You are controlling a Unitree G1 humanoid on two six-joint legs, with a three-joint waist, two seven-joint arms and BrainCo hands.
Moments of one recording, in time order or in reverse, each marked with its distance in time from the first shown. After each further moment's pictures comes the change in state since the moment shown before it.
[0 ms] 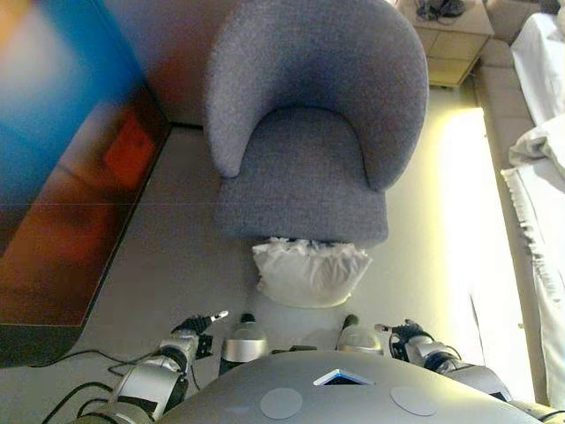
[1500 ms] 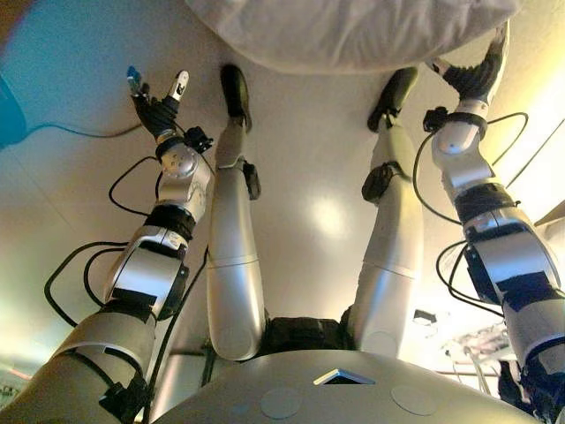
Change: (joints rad) left arm -0.584 0.090 0.001 -0.412 -0.342 -0.618 0.558; right arm -0.701 -0.263 0.114 -0.361 -0.094 -0.499 -0.459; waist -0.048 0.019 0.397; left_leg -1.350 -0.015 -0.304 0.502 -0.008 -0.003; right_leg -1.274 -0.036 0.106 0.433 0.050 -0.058
